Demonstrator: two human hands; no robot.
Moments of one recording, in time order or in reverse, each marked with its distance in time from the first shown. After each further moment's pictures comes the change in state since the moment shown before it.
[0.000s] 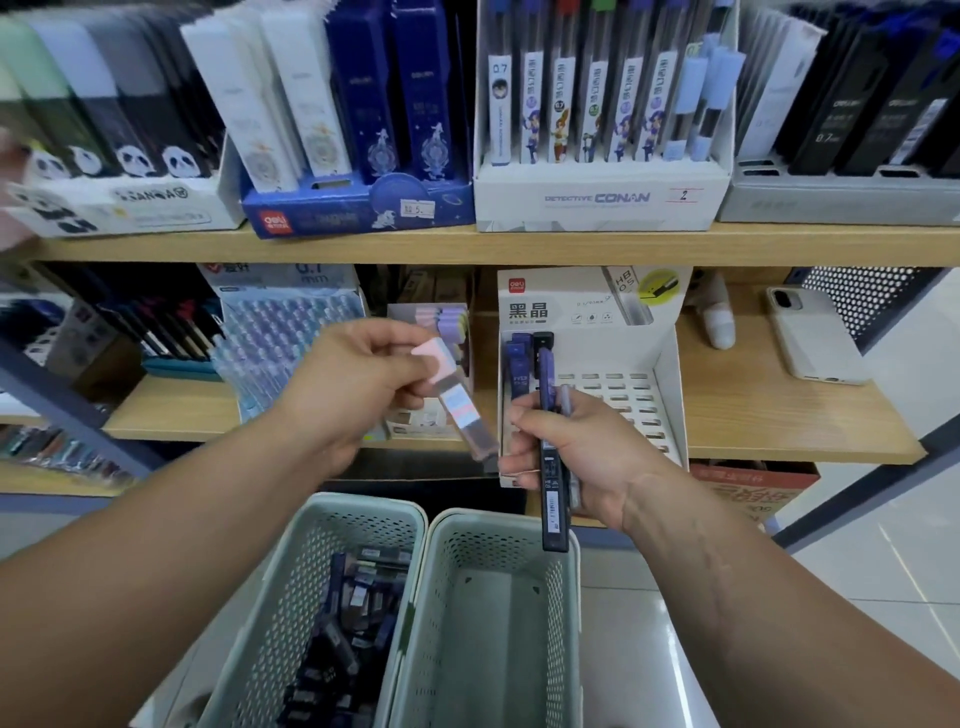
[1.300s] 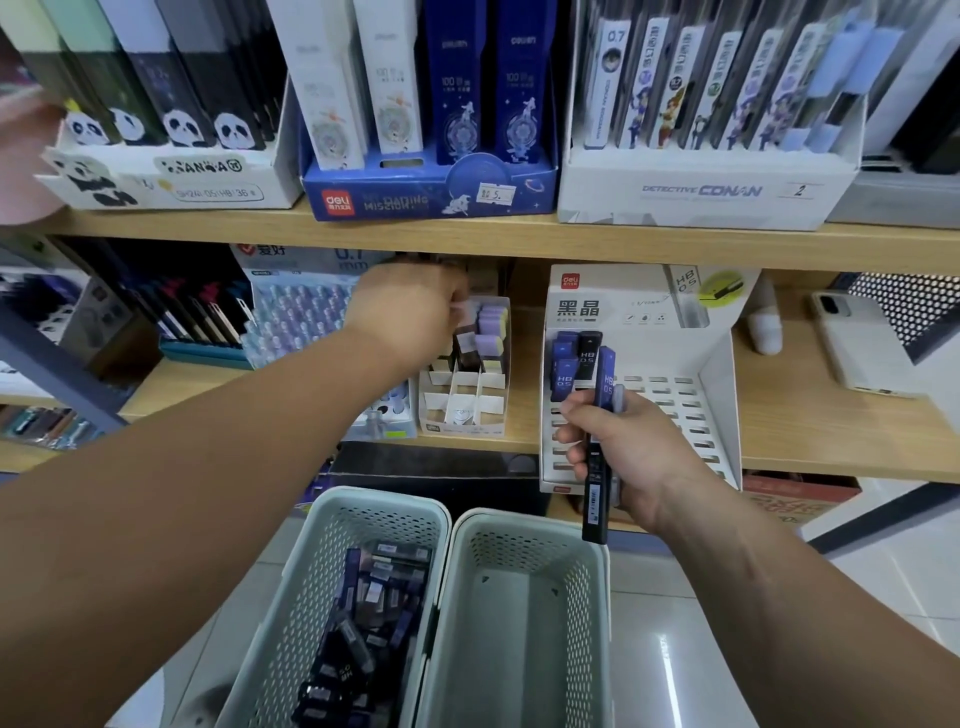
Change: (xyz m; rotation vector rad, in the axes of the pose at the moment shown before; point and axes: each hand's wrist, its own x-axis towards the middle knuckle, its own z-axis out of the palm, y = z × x) left_hand 0.082 0.006 -0.018 1.358 0.103 0.557; right_hand 0.024 0.009 0.007 -0.003 0.209 -0.054
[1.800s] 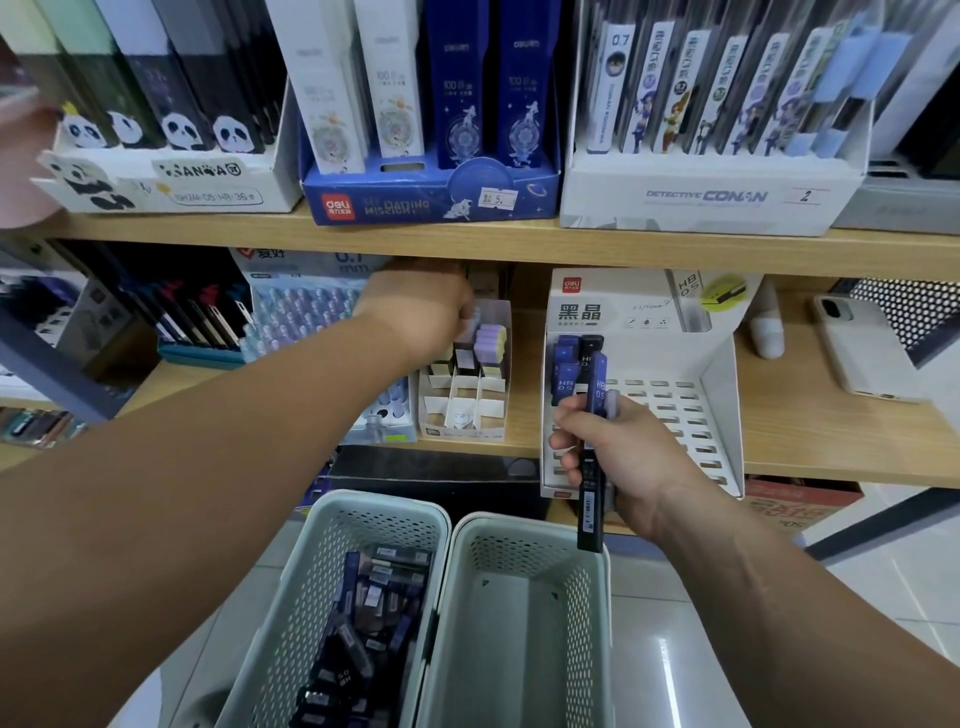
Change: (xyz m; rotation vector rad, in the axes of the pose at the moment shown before) left_hand 0.014 0.008 -0.008 0.091 -0.257 -0.004; right_hand -0.003 0.000 0.006 0.006 -0.040 -0.004
